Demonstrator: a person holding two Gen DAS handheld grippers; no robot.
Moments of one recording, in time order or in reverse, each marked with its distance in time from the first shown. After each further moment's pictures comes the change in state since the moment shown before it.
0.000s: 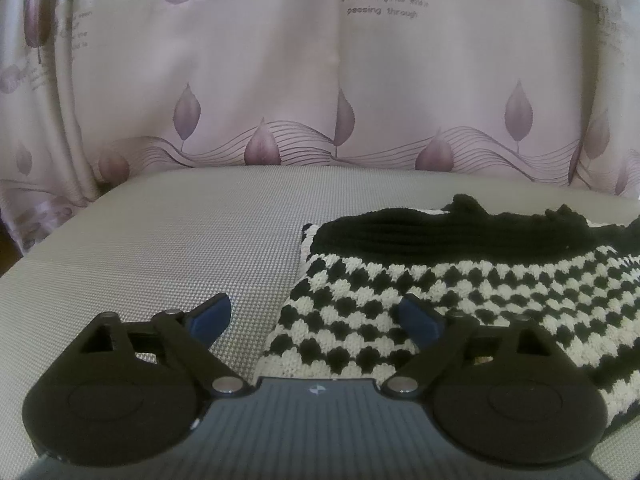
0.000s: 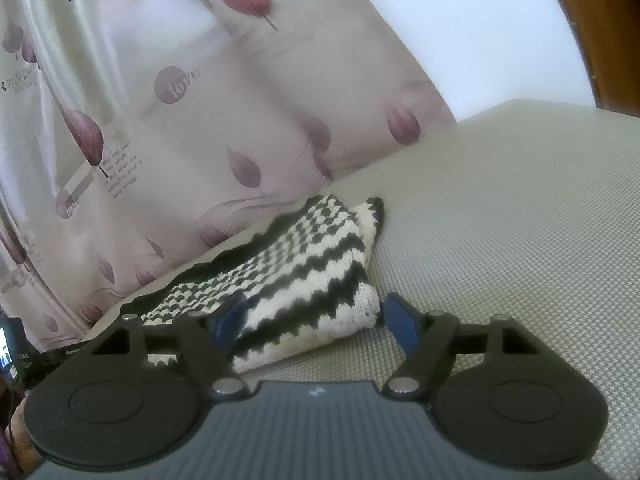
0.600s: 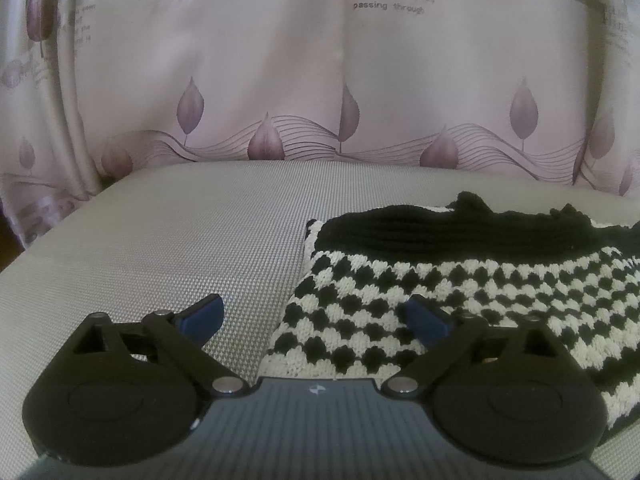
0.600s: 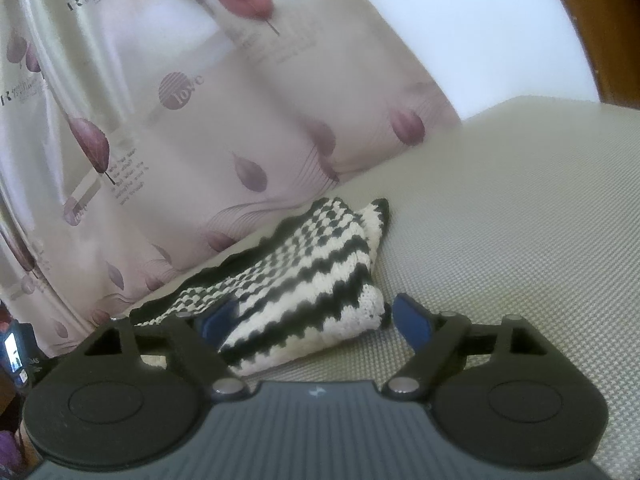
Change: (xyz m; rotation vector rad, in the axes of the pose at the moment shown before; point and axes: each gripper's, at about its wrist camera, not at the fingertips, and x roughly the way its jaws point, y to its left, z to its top) left arm 0.002 -0.002 0.001 -0.011 0.014 0.011; right arm -0.003 -0.003 0.001 0.025 -0.004 0.029
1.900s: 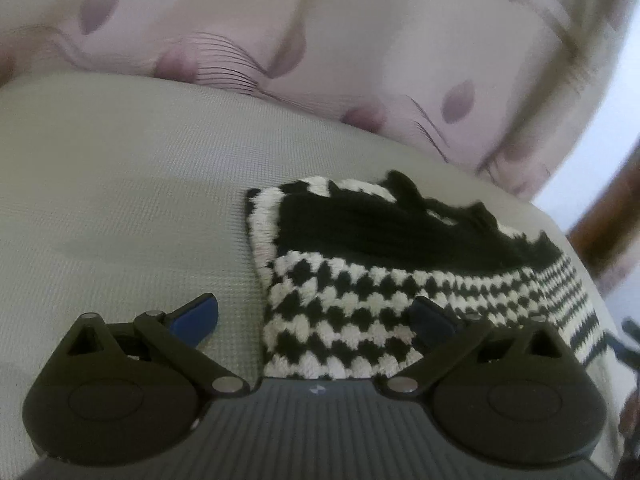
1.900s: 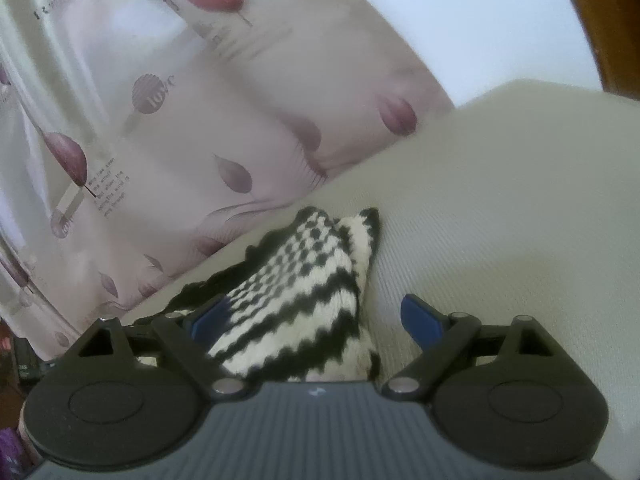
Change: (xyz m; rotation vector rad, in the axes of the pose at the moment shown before) left arm 0.057 0.059 0.032 -0.102 0.272 -0.519; right arm 0.028 -0.011 0.039 0.042 0.069 -0.019
